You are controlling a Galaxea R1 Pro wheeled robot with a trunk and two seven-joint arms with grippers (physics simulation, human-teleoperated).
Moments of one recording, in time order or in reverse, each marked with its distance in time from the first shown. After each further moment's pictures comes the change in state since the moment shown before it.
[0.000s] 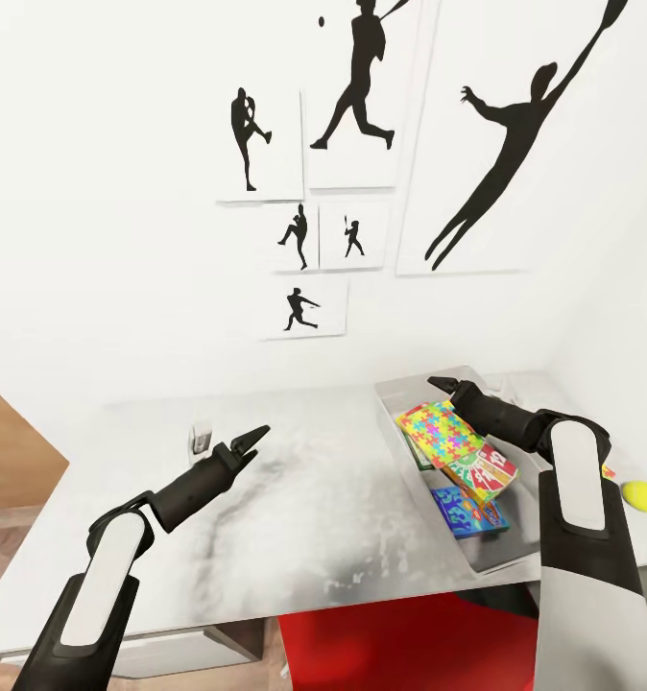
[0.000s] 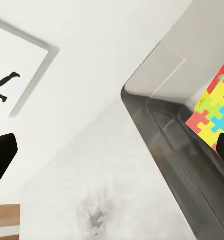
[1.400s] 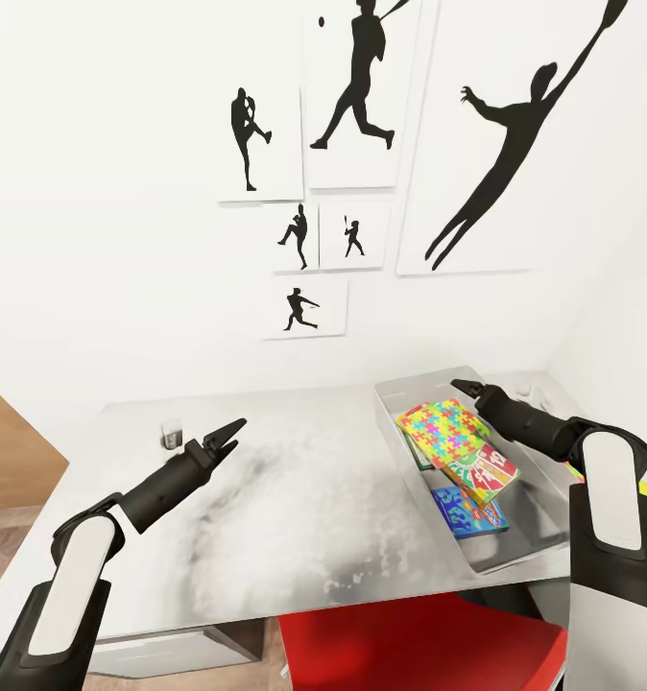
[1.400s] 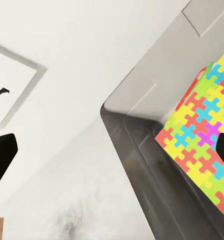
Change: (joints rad) left arm 0.017 0.034 0.085 -0.052 -0.027 0.032 -0.129; right arm 0.047 -0.065 -0.030 -0.070 -0.007 0.000 0.015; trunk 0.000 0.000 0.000
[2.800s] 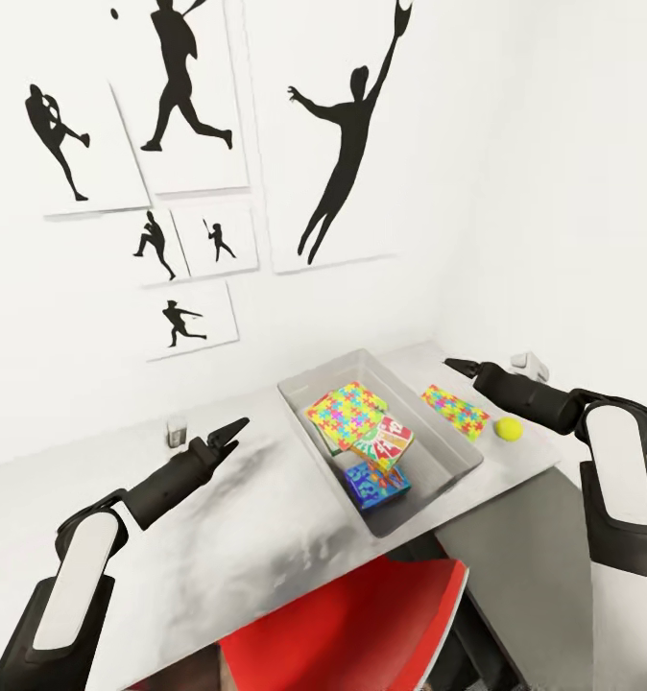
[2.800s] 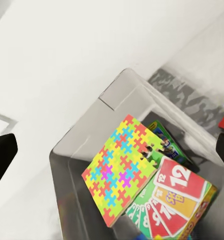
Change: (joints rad) left arm -0.012 -0.008 -0.006 0.000 -0.002 0.003 0.058; right arm -0.065 -0.123 0.134 0.000 0.004 0.000 0.127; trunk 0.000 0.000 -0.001
